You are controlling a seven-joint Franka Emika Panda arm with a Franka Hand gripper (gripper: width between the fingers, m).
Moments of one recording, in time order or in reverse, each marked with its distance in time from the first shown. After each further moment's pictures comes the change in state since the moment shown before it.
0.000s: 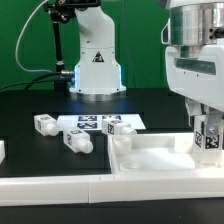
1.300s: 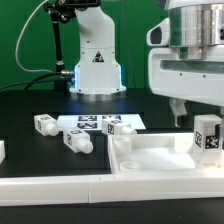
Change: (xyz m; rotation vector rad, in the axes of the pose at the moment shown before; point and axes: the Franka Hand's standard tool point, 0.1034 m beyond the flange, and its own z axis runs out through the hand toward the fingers) arm 0.001 0.001 0.002 -0.003 -0.005 -0.432
